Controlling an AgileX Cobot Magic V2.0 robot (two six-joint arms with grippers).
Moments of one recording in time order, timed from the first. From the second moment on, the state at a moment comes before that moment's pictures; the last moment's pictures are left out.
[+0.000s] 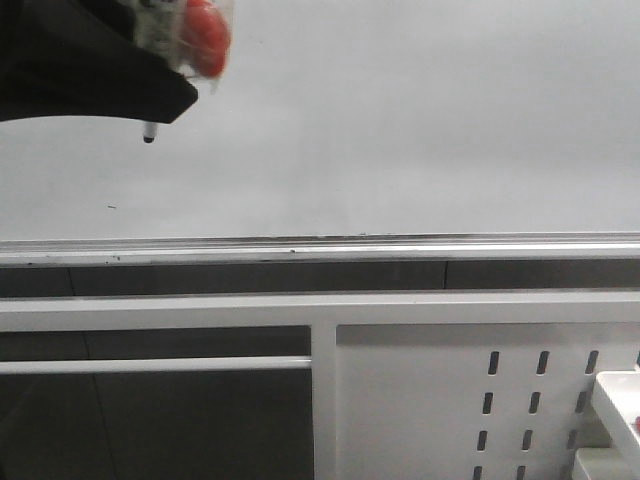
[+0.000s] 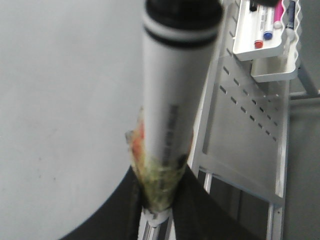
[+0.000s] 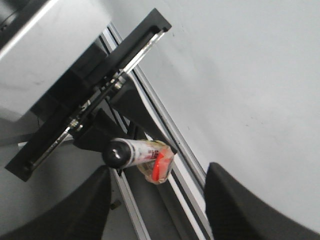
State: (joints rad) left arm -0.96 1.00 -0.61 0.78 0.19 -0.03; right arm 1.02 1.01 -0.85 -0.24 0.27 -0.04
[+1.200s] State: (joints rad) left arm -0.97 1.00 -0.61 0.77 0.26 -0.03; right arm 1.09 1.14 -0.86 -0.22 0.21 -0.06
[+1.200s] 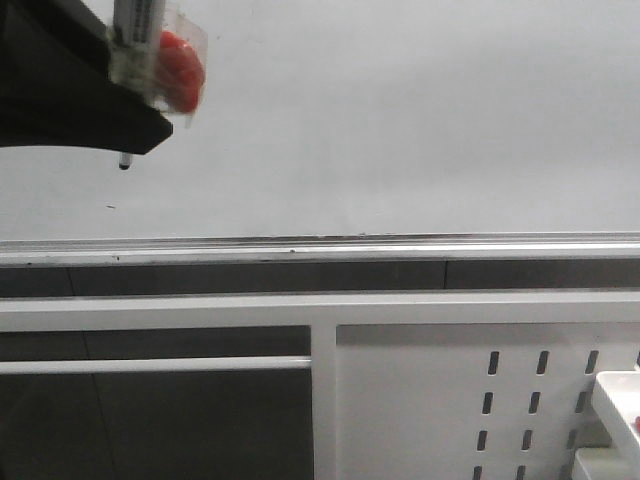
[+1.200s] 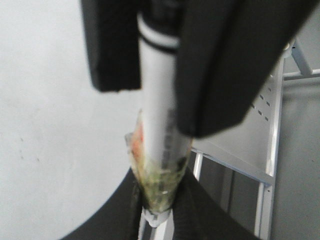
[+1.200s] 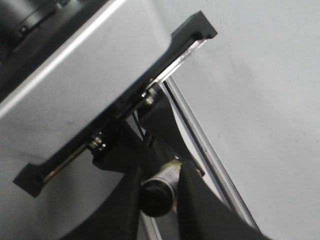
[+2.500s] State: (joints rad) left arm -0.92 0.18 -0.53 0.59 0.56 -0.37; right arm 1.01 0.89 -0.73 -0.96 0.35 0.27
